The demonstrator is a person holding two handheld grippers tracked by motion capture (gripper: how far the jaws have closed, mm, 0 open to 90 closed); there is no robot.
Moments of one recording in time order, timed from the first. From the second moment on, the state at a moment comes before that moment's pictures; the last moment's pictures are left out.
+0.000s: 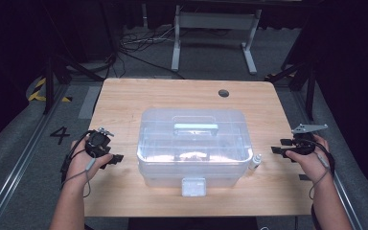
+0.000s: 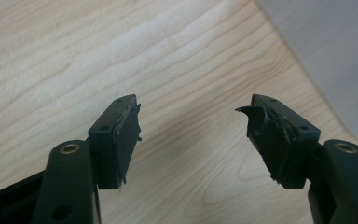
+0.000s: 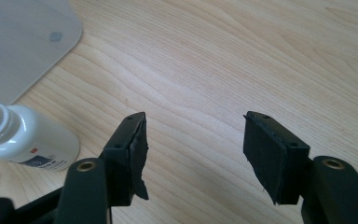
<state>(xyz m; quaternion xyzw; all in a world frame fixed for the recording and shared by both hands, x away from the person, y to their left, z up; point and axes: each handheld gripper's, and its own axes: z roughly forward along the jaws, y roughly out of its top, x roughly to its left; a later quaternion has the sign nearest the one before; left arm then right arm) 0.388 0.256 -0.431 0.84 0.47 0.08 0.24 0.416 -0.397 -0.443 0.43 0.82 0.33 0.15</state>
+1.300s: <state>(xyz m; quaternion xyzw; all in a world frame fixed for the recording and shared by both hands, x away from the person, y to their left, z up) 0.378 0.249 -0.391 0.83 0.43 0.10 0.34 0.408 -0.399 -0.434 0.41 0.83 0.34 0.15</state>
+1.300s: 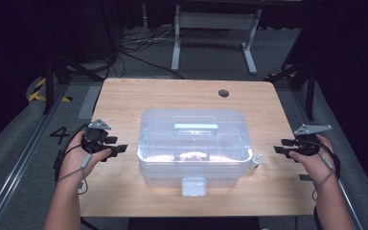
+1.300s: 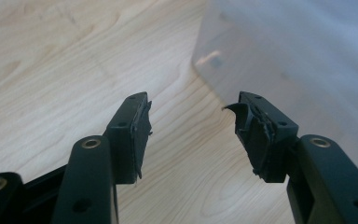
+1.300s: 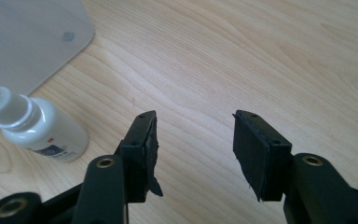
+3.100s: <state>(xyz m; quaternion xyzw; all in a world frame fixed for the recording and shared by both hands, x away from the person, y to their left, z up) 0.378 0.120 -0.299 0.86 0.24 0.09 0.43 0.396 -0.404 -0.437 0.48 0.79 0.35 0.14</state>
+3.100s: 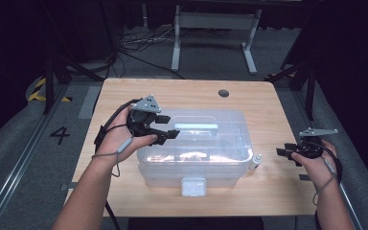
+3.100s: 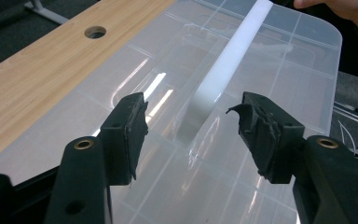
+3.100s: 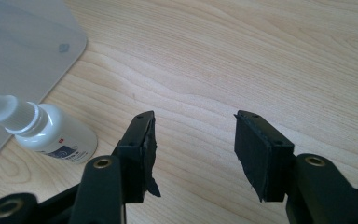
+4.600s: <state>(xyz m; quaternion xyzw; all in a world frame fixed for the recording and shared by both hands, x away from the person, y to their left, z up) 0.389 0.092 -0.299 0.89 0.24 0.12 0.37 0.384 -0.408 -0.434 0.49 0.79 0.35 0.14</state>
